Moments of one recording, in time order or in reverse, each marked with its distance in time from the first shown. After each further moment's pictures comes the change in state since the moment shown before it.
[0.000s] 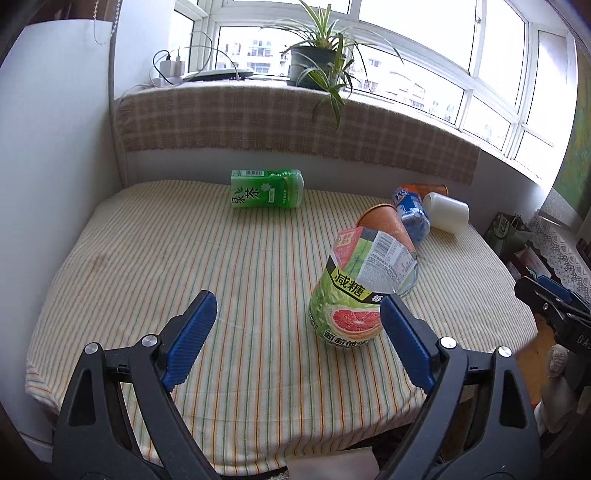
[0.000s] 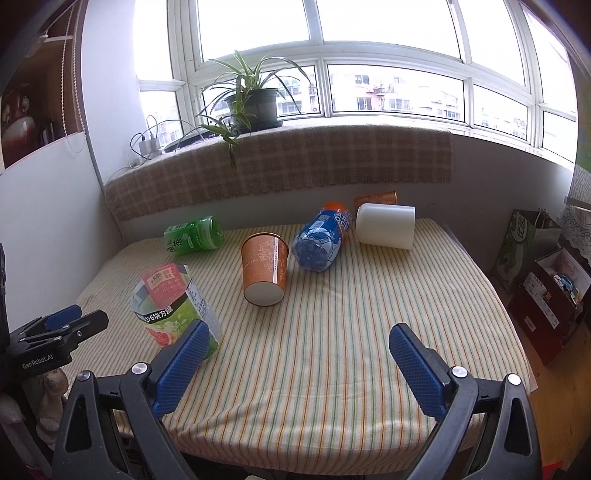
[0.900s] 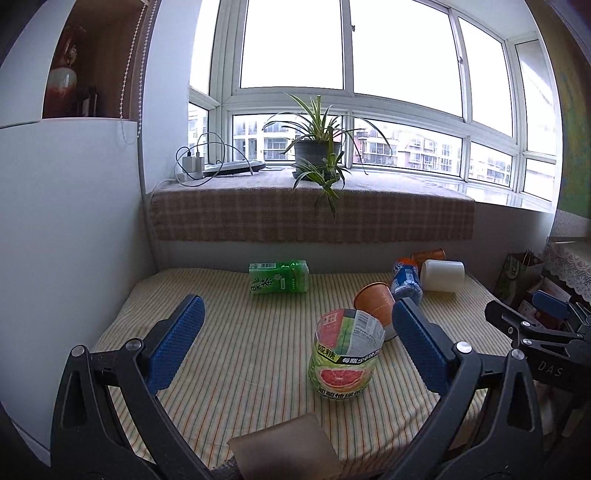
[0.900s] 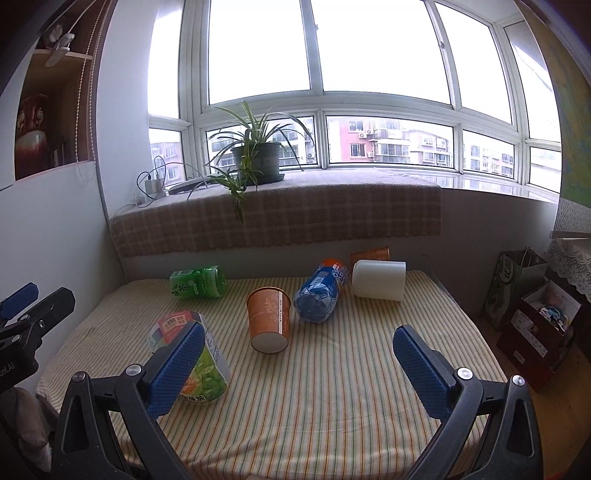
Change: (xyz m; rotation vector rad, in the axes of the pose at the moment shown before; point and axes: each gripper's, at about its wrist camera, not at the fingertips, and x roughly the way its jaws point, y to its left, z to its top) left arm -0.070 -0.040 0.011 0.069 -0.290 0.102; right arm -0.030 0.017 0.010 -0.024 -0.188 -0.042
